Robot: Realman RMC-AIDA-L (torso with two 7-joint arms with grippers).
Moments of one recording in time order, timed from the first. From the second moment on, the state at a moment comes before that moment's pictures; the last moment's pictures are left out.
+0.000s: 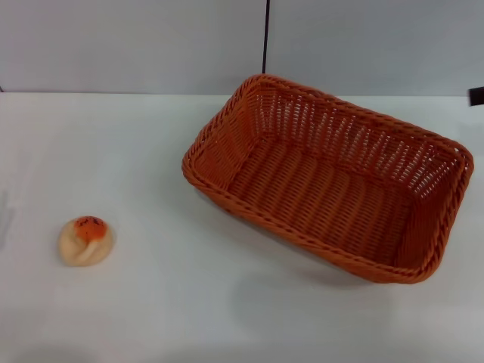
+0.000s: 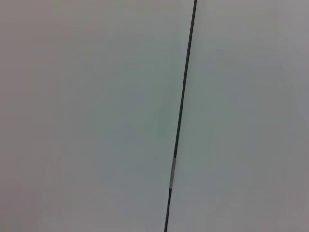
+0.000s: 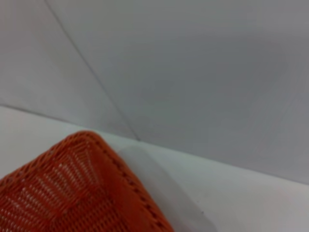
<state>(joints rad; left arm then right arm) -0.08 -2.07 -0.52 -0.09 1.96 1.53 -0.32 0.64 1.95 -0.59 -1.12 -2.44 -1.65 2.24</state>
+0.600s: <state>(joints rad) -0.06 -2.07 -0.46 -0.10 1.97 1.54 -0.31 0.71 1.98 -0.64 -0.84 -2.34 -1.45 2.05</state>
